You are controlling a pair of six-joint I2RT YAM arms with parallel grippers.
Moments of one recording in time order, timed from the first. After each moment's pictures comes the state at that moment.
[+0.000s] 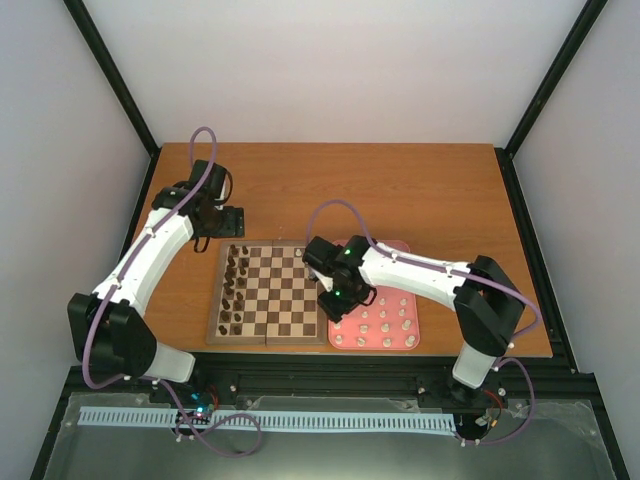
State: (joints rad) left arm -0.22 1.42 1.30 -1.01 -0.16 -0.29; right arm 0.97 1.73 1.28 -1.05 -0.09 0.23
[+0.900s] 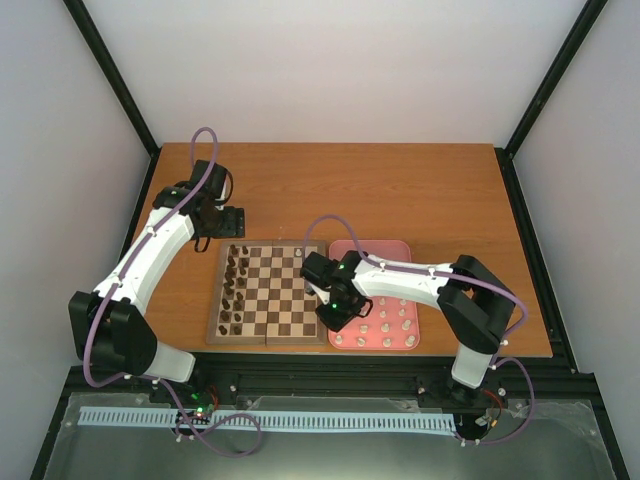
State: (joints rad) left arm -0.22 1.43 1.30 -1.01 -0.15 -0.29; right arm 1.02 1.76 1.16 -0.89 -0.14 0.25
